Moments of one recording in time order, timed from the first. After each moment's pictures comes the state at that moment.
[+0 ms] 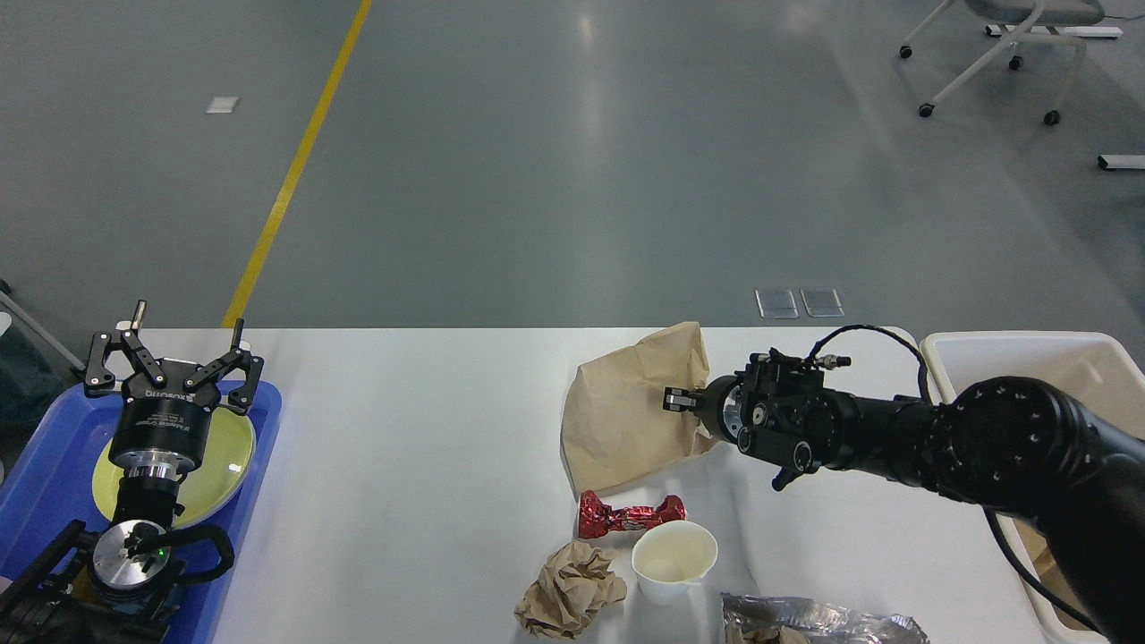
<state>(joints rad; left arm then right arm) -0.27 0.24 -1.34 -0.77 -0.04 -0.59 -0.29 1.18 0.03 -0.84 0.63 -0.30 0.01 -0.07</state>
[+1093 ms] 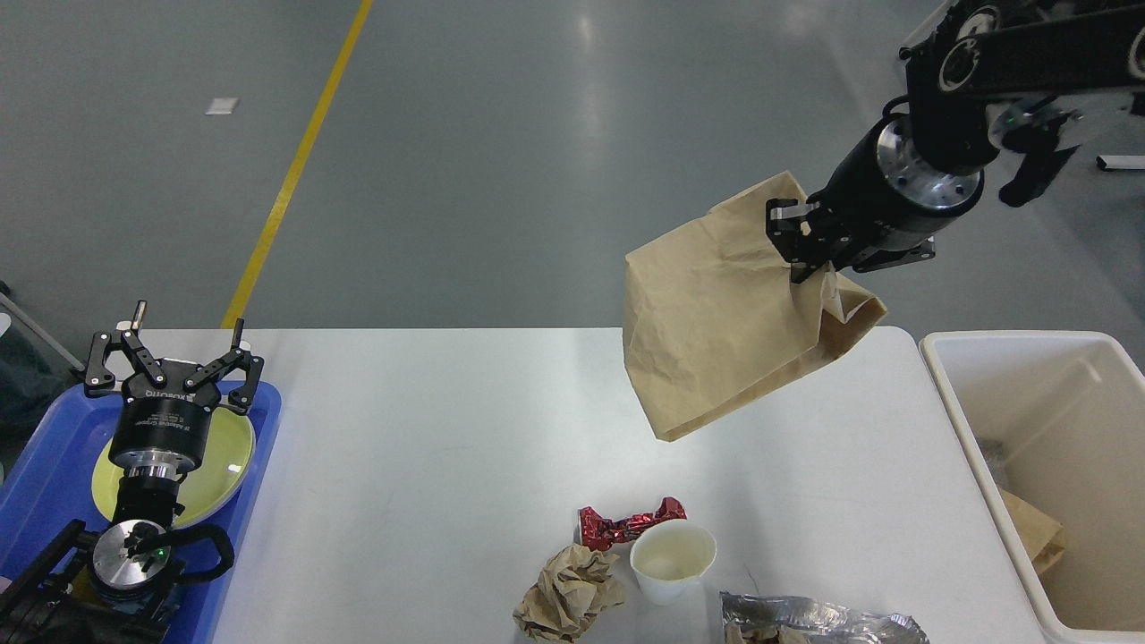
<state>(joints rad) -0.27 0.24 -1.34 -0.77 -0.04 -0.59 -0.29 2.41 -0.25 -1.29 1.46 0.19 0.57 -0.20</state>
